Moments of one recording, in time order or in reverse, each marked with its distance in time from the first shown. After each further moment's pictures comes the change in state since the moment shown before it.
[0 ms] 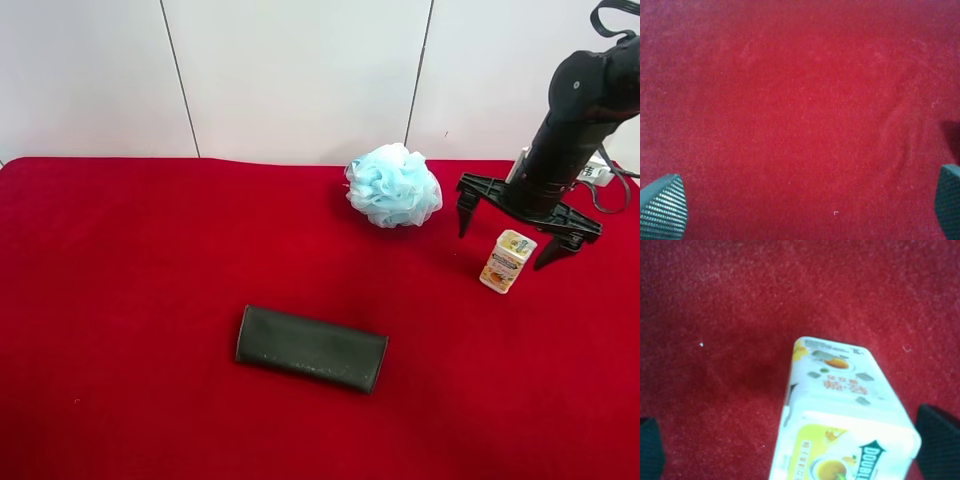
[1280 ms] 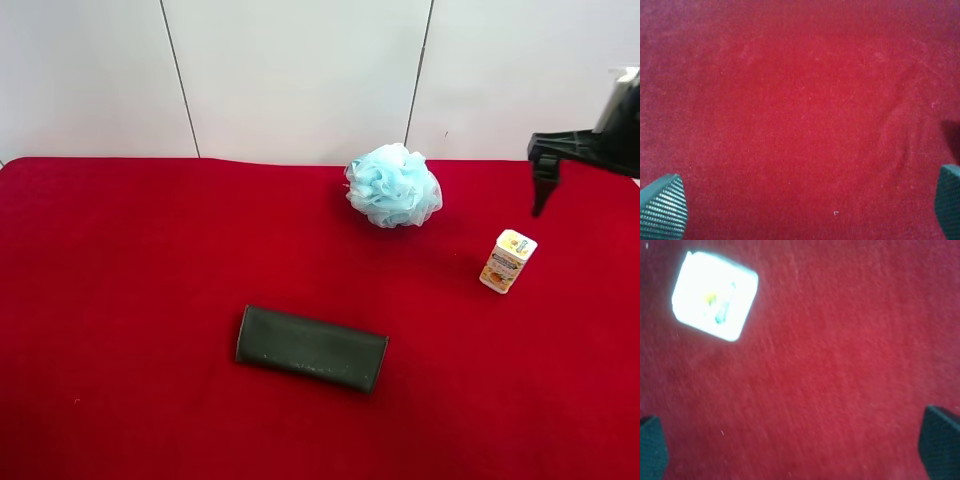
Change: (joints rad) left arm 0.000 0.000 0.000 0.000 0.000 0.000; right arm 0.000 -0.317 0.001 -0.142 0.330 -0.170
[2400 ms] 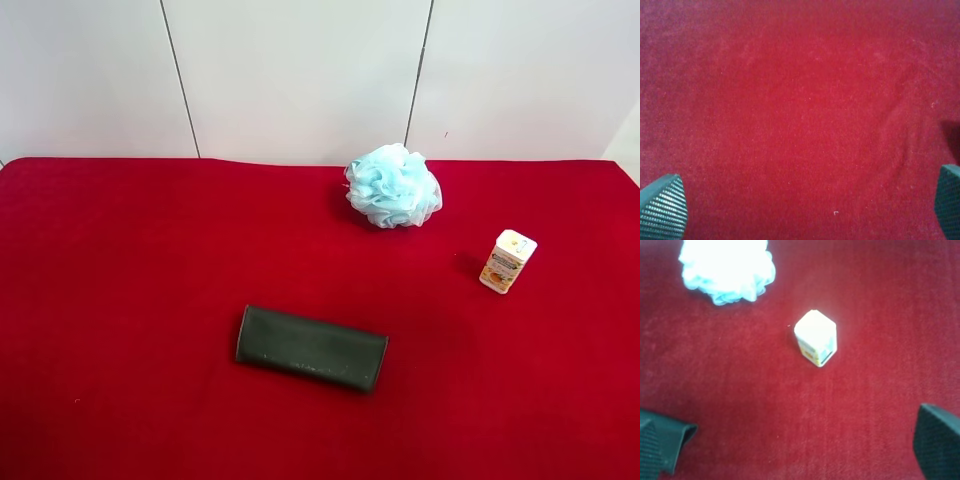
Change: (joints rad) left arm 0.000 0.000 0.000 0.000 0.000 0.000; right arm 0.000 -0.934 0.273 0.149 -0.037 -0.355
